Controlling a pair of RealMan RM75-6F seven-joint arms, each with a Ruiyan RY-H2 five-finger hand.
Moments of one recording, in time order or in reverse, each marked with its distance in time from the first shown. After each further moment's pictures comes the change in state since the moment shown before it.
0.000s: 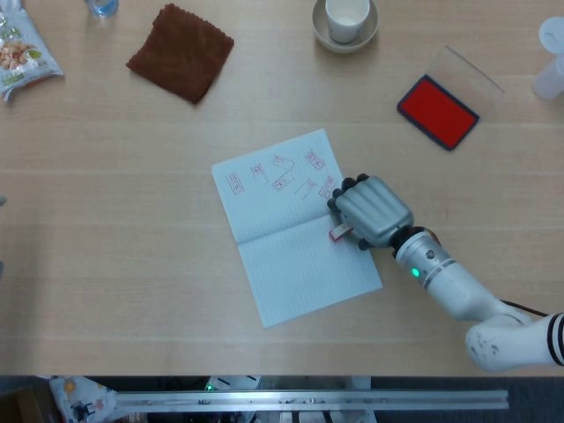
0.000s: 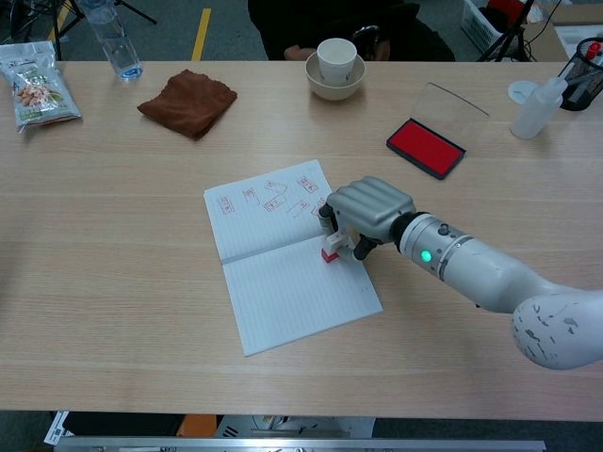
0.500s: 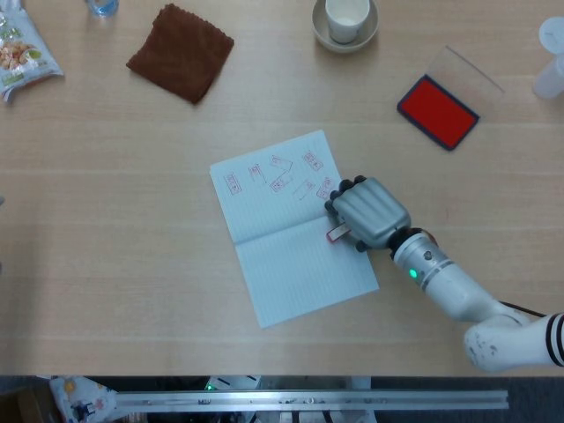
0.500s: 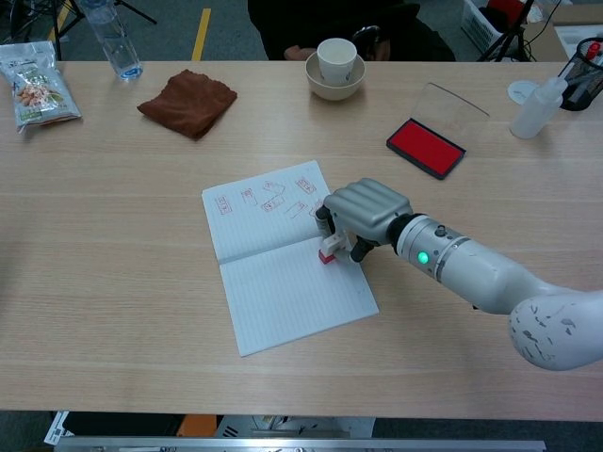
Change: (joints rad) left arm 0.002 0.002 -0.001 -0.001 -0.003 -0.001 0.002; right arm 0.002 -0.002 0.001 -0.004 0.006 -0.003 -0.004
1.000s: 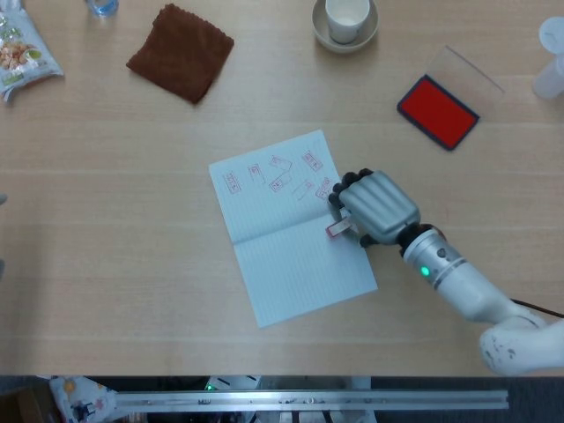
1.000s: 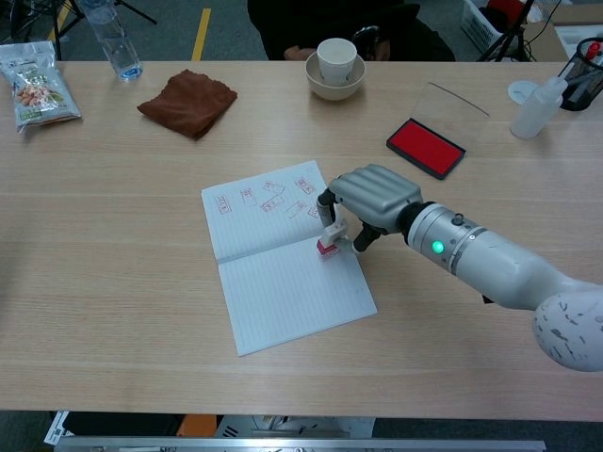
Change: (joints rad) left arm -0.002 0.009 -0.003 -0.020 0.011 0.007 0.002; right arm -0.020 0.087 0.018 -0.114 -0.045 0.046 0.060
